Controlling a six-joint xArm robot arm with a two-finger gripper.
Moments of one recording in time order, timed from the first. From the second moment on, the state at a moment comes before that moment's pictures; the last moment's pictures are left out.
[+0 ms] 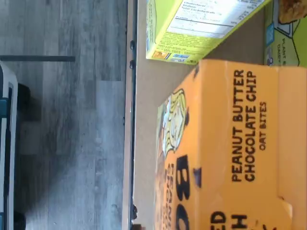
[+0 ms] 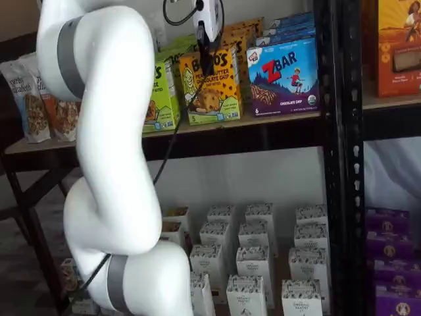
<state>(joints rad) -0.10 -0.13 -1.60 0.11 1.63 -1.65</state>
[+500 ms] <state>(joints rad) -0.10 -0.12 -1.61 0.12 1.64 -1.65</state>
